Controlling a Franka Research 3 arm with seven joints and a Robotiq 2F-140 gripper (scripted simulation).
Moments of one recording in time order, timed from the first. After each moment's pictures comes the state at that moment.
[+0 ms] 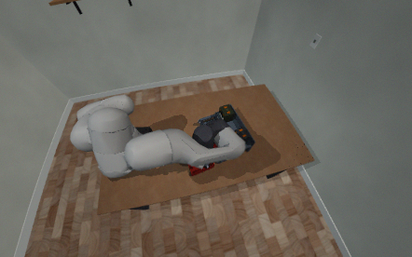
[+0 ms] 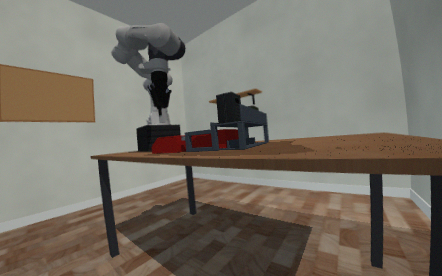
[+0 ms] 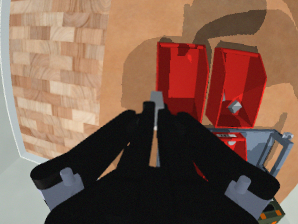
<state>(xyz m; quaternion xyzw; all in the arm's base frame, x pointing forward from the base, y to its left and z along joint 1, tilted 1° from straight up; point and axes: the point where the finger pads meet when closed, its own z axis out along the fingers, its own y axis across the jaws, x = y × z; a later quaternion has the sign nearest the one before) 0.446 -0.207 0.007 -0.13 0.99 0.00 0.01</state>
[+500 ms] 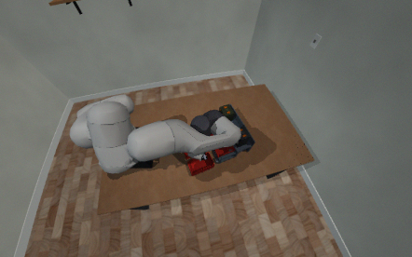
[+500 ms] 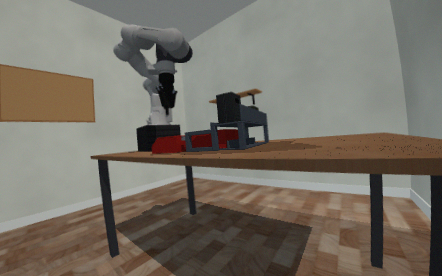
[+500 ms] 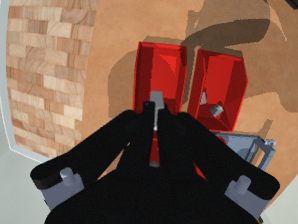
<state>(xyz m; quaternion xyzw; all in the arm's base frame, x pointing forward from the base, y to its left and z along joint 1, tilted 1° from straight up) 0.434 -0.164 0.012 -0.16 0.99 0.00 0.00</state>
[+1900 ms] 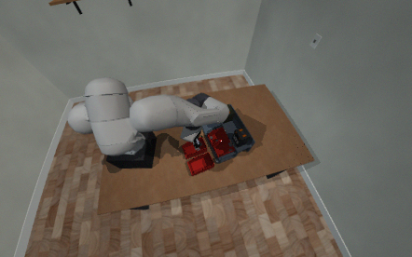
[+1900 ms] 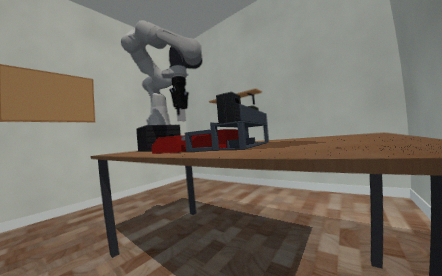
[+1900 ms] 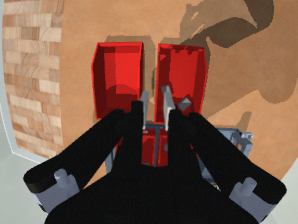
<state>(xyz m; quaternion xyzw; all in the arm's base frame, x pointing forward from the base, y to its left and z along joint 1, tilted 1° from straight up) 0.411 -0.077 0.019 -0.13 0.99 0.00 0.01</state>
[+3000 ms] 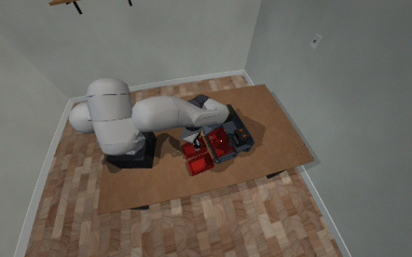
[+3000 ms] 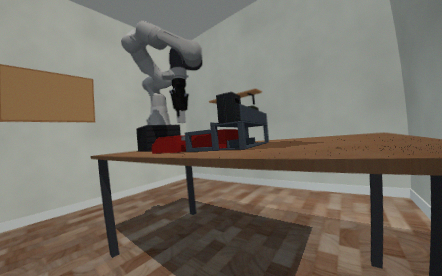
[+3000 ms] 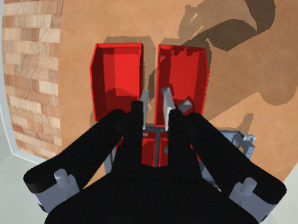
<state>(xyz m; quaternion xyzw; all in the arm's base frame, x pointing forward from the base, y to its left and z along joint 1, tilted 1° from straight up) 0.409 -0.078 0.010 -0.13 0.99 0.00 0.01</state>
